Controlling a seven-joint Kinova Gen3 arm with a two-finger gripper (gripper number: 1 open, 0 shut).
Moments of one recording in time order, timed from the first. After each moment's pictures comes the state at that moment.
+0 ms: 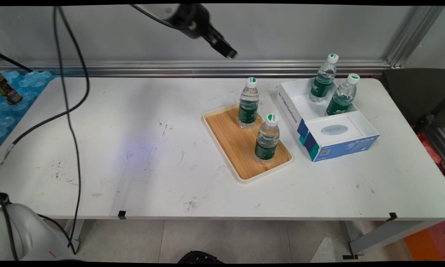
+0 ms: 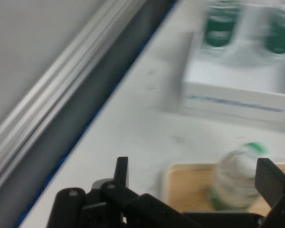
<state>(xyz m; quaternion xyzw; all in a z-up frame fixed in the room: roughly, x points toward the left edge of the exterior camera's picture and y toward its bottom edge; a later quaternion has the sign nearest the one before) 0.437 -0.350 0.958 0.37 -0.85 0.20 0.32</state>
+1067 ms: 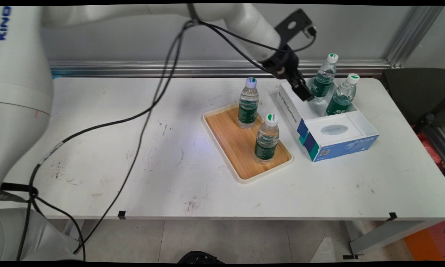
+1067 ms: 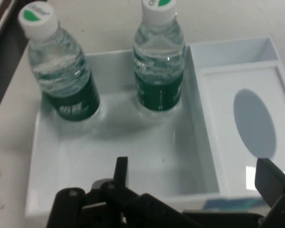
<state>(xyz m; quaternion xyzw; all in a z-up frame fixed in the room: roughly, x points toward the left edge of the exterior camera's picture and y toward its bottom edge) 0.251 -0.434 0.868 0.24 -0.90 0.12 0.35</state>
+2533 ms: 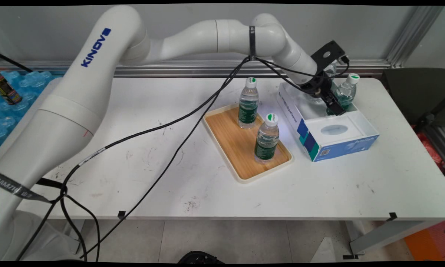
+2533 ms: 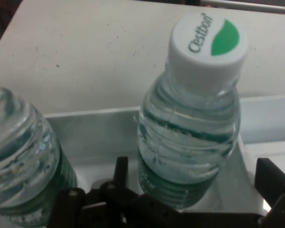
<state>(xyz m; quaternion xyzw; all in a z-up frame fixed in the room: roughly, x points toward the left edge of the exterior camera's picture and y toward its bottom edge) 0.157 -0.521 0.770 0.23 -0.88 0.11 0.39</state>
